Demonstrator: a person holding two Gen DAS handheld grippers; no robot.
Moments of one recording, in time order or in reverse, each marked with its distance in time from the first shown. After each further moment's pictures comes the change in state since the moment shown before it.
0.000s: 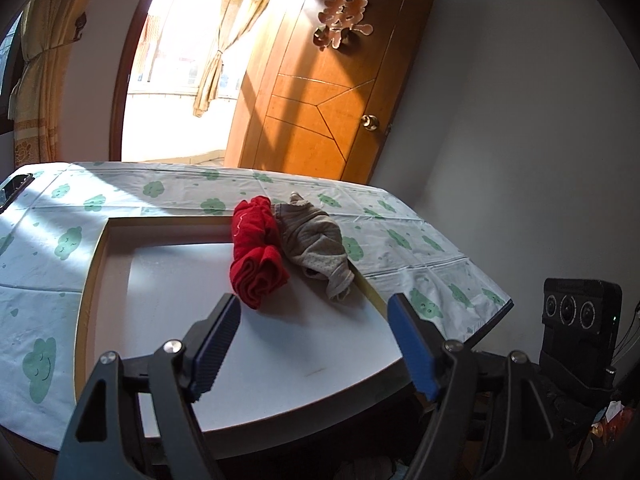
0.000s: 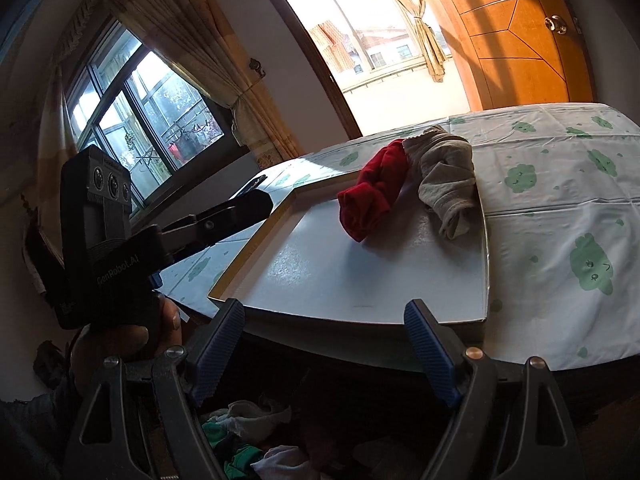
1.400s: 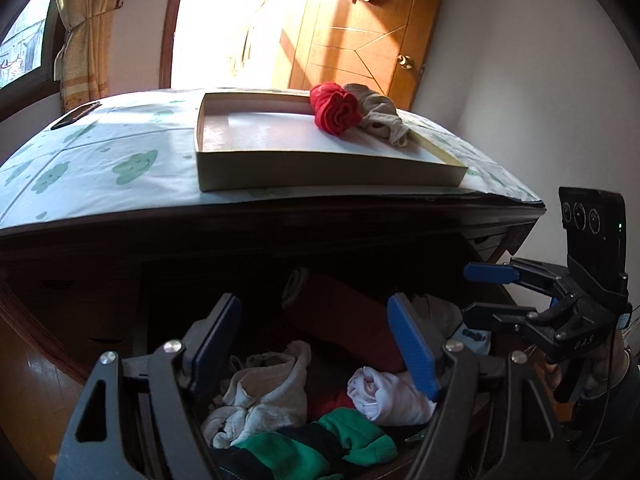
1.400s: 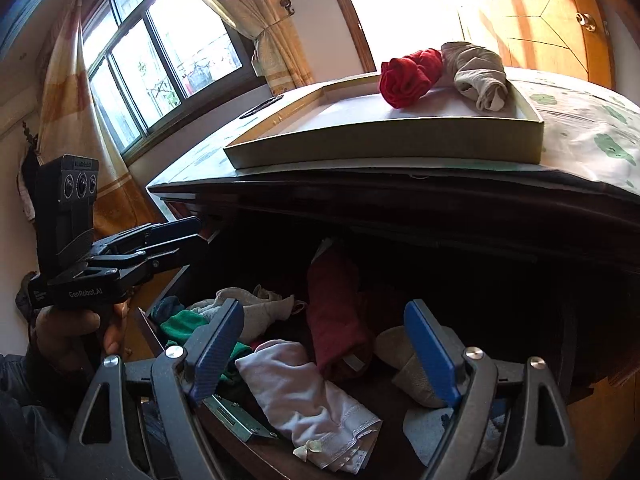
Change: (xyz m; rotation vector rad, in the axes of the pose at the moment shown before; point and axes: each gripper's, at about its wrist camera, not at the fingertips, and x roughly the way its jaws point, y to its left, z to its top) left arm -0.075 0.046 -0.152 0.010 0.154 0.170; right arm 0.023 0.032 -0.114 -0.160 0.171 -0.035
